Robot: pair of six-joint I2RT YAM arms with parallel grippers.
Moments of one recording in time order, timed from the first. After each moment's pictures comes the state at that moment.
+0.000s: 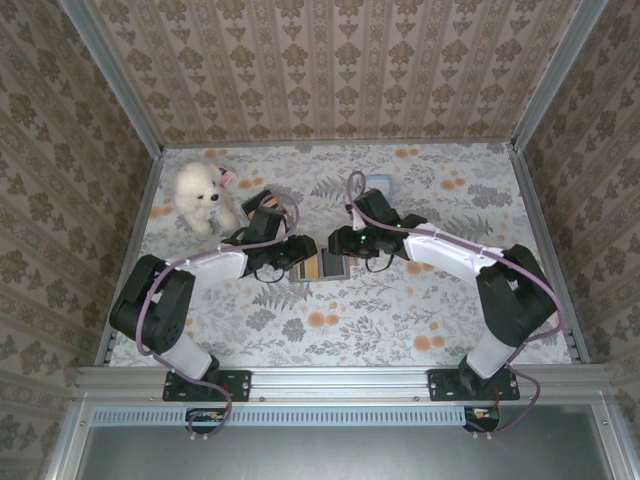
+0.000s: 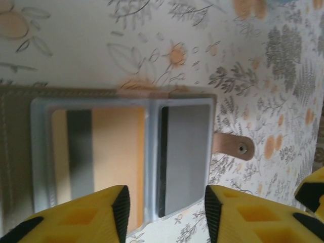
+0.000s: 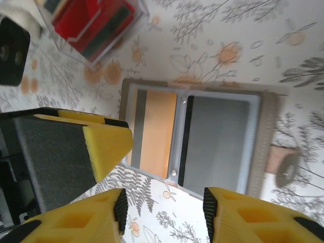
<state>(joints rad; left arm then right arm) -0.54 1.59 0.78 -0.05 0.41 -0.84 0.60 1.68 1.12 -0.35 -0.28 0.63</state>
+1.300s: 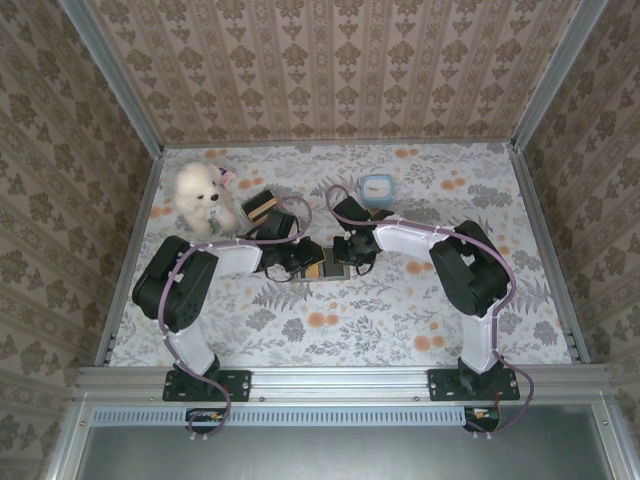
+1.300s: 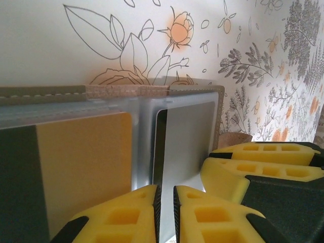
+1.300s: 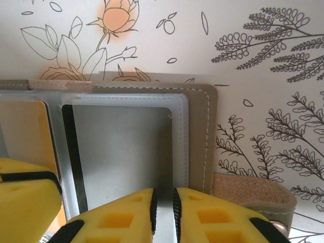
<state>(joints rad) -0.57 1.76 0.85 0.01 0.49 -0.88 0.62 1.95 1.28 -0.54 -0.12 0.65</state>
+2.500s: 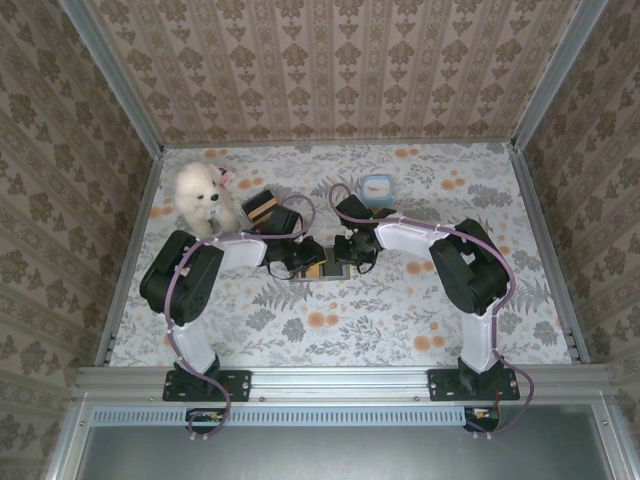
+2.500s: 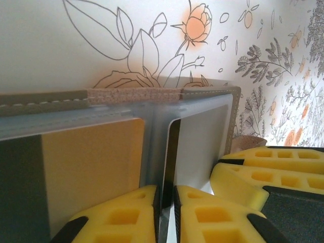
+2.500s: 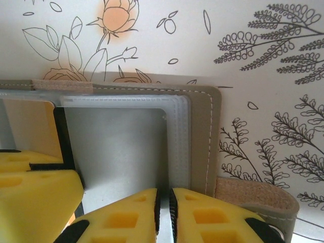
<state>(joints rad) -0.57 1.81 0.92 -0.08 0.50 -0.86 0.60 1.96 1.28 -0.53 -0.17 0.65</state>
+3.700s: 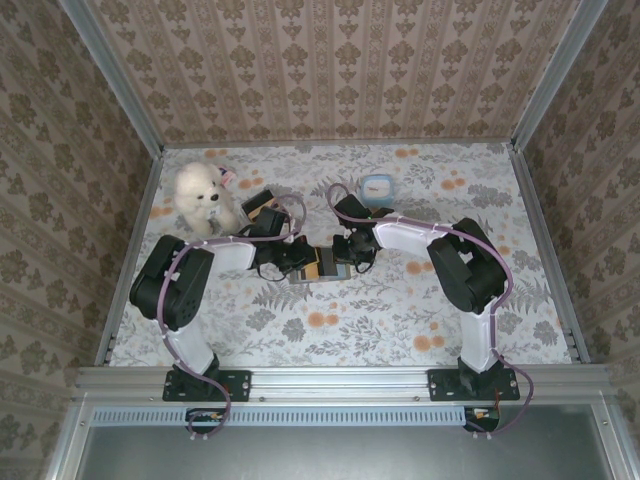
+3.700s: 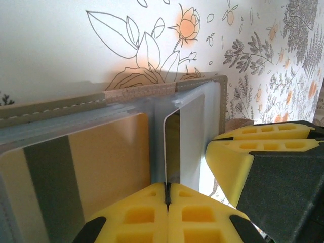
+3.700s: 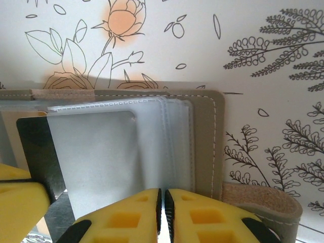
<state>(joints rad) -0.50 1.75 0.84 -0.03 0.58 -0.77 0.60 1.98 1.30 -0.53 -0.17 0.65</state>
